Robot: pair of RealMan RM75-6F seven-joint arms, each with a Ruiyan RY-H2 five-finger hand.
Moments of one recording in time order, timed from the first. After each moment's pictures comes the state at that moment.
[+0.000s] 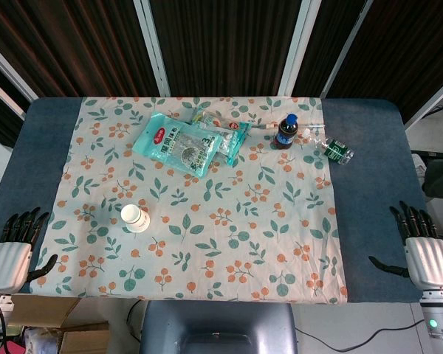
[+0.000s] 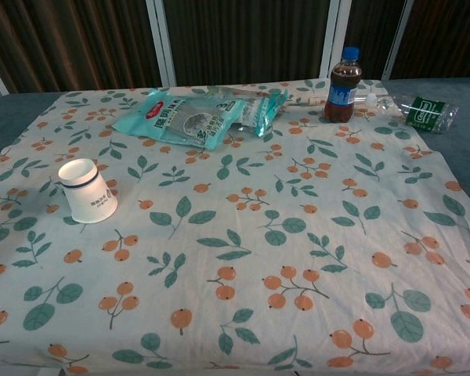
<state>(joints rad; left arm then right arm) -0.14 -1.17 -0.05 -1.55 1.51 1.46 0.11 0.08 -1.16 0.07 -1.57 -1.46 1.46 -0.09</state>
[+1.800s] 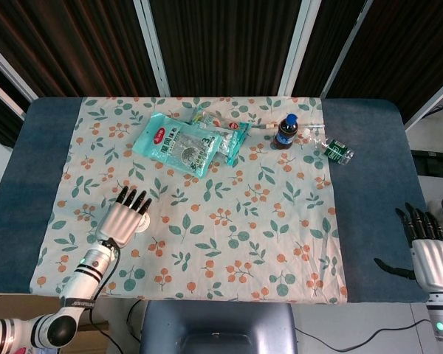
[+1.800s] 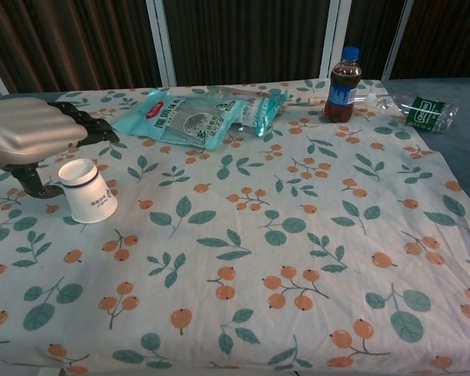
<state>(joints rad) -0.73 -1.32 -0.15 -1.85 0.78 1.04 1.22 0.07 -1.15 0.07 -1.53 -1.46 1.47 -0.04</state>
